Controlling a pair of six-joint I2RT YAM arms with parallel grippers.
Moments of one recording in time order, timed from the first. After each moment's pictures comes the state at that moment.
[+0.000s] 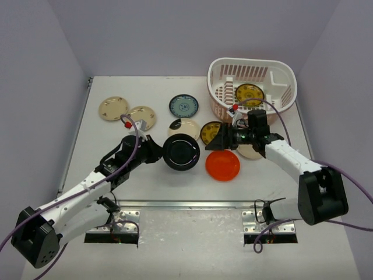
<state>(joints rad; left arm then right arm) -0.55 0.88 0.50 -0.11 -0.03 -0.74 0.26 1.35 0.72 -0.06 -0.87 0.38</state>
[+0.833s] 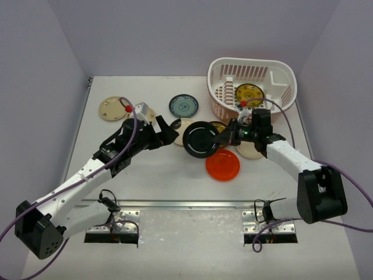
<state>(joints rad) -0.56 0.98 0.78 -0.25 -0.03 -0.77 0.20 1.35 0.70 0.06 -0.76 0.59</state>
